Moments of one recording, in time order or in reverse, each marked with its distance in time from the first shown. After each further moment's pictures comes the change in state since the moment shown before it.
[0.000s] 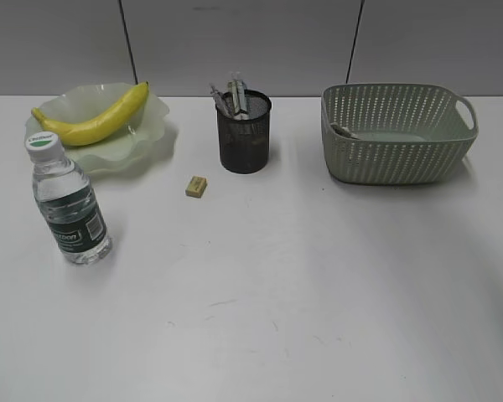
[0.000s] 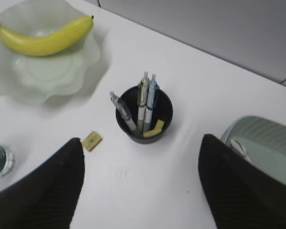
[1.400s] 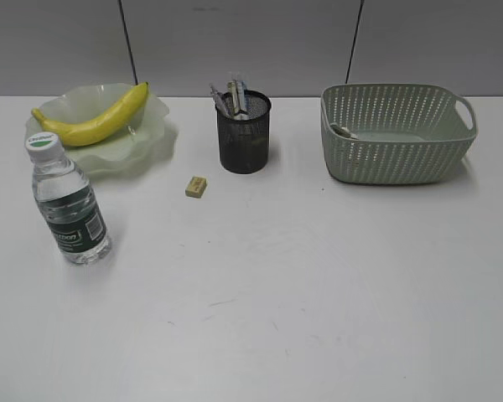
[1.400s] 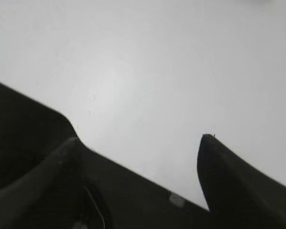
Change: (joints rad) left arm 0.000 0.061 0.000 0.000 -0.007 0.000; right arm 0.000 -1.770 1.923 -0.093 -0.158 0.003
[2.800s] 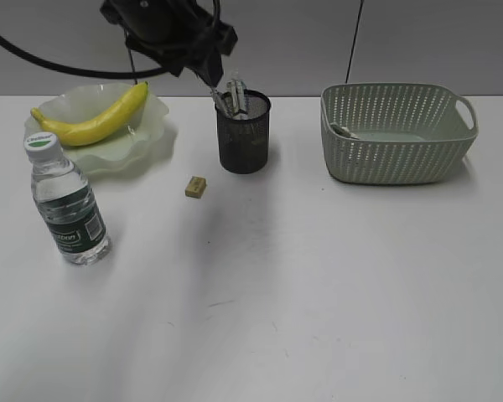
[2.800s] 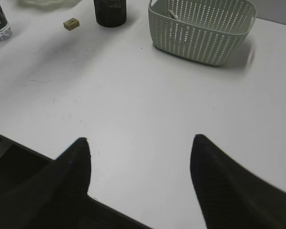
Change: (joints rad) left arm 0.002 1.876 -1.249 -0.013 -0.113 -0.045; right arm 0.000 -0.390 0.007 -0.003 -0.013 0.000
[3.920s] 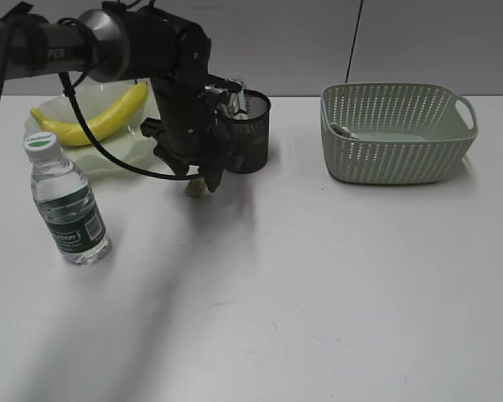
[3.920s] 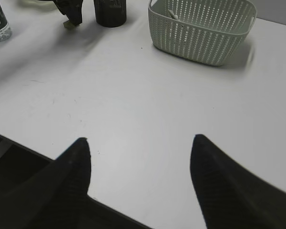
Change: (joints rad) left arm 0.014 0.426 -0.147 0.085 0.072 -0.082; right arm 0.000 0.000 0.000 0.000 0.000 0.000
